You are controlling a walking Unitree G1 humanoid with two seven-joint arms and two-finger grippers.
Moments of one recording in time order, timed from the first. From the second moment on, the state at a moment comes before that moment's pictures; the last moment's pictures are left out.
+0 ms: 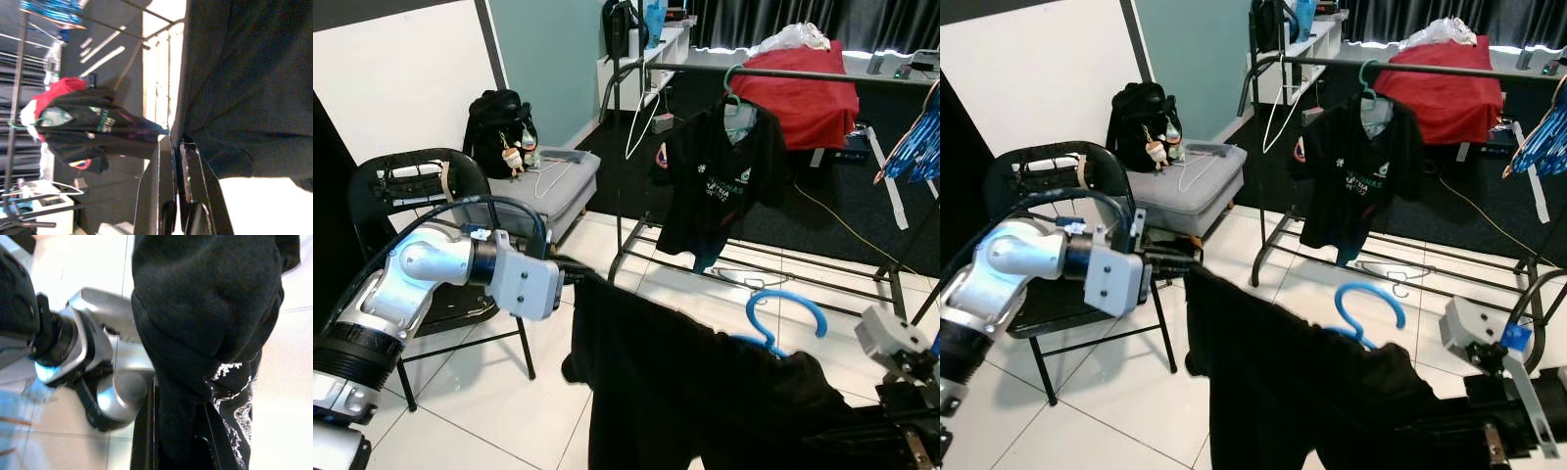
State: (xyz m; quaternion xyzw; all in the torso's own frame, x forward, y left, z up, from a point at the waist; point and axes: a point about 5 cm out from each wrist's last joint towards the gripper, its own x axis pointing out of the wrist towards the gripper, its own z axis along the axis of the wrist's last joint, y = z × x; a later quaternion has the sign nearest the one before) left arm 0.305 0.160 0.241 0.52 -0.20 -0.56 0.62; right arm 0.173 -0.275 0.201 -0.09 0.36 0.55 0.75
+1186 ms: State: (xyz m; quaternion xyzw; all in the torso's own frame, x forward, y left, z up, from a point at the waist) left arm 0.249 0.061 0.283 0.27 -0.31 -0.76 0.50; right arm 0.215 -0.234 0.188 -0.12 0.25 0.54 0.79
